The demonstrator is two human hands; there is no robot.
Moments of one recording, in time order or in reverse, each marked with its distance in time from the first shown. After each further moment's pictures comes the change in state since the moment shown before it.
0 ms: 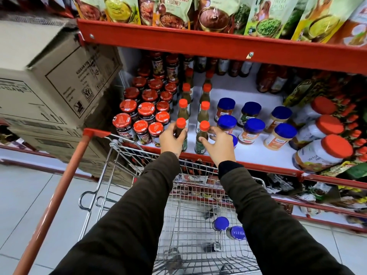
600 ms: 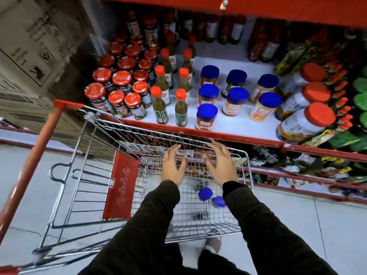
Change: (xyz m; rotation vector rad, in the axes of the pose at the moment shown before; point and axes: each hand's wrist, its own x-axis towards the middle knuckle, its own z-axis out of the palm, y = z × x) left_hand -0.156 -0.070 0.073 0.157 -0.168 -0.084; right_hand -0.100 0.144 -0.027 -0.204 -0.196 -0.015
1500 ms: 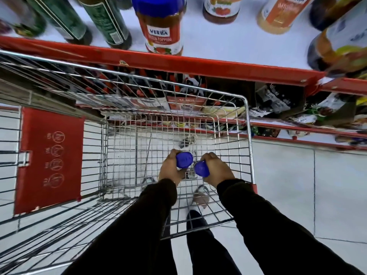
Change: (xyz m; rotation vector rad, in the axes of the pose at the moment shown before) left_hand -0.043 -0.155 0.200 0.228 -0.423 -0.353; right_hand -0.033 0.226 0.128 -0.226 -0.635 0.225
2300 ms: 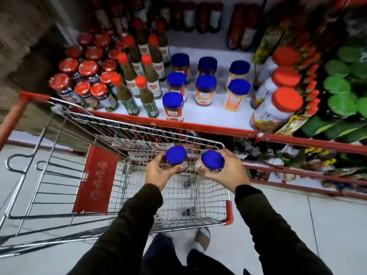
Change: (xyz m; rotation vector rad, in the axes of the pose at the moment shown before) left_hand -0.127 0.133 -0.154 -0.470 0.332 0.149; right_hand -0.150 -0.057 -0.178 0.311 0.555 -0.272
